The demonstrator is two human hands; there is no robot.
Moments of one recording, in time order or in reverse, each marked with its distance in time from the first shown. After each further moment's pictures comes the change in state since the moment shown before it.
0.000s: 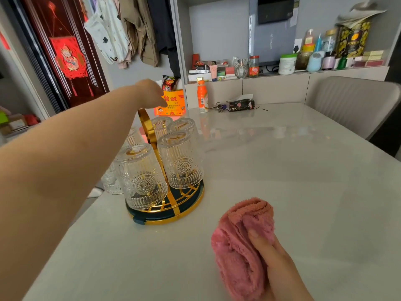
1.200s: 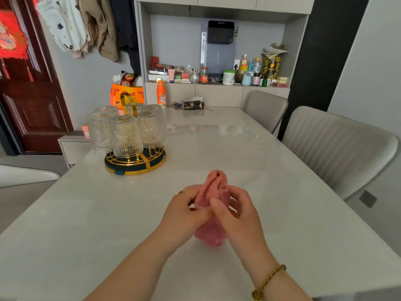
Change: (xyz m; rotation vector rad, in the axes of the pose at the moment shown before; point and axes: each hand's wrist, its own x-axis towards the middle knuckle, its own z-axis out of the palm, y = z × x) left_hand -0.384 0.076 0.076 -1.320 -0.248 0.211; right_hand -0.192 -0.010 0.004 -0.556 0.181 -0.554
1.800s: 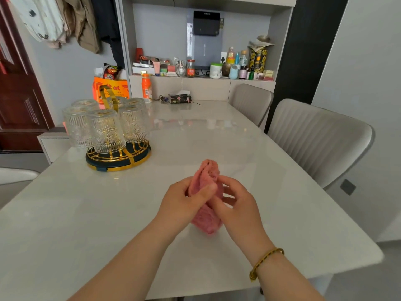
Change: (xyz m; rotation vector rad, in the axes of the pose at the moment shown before) left_hand 0.007 0.006 0.022 -0.032 -0.031 -0.001; right_hand 0.009 0.001 -0.026 -0.214 -0.015 -0.161
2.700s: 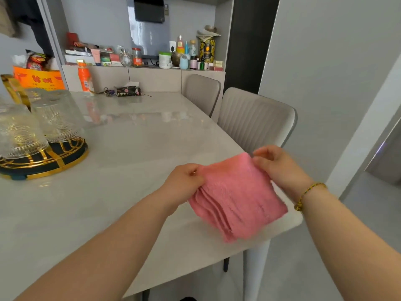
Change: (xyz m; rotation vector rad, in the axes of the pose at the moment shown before) left_hand 0.037 0.010 0.101 0.126 -0.324 -0.184; right_hand 0.027 -0.003 -0.184 -0.394 0.154 0.321
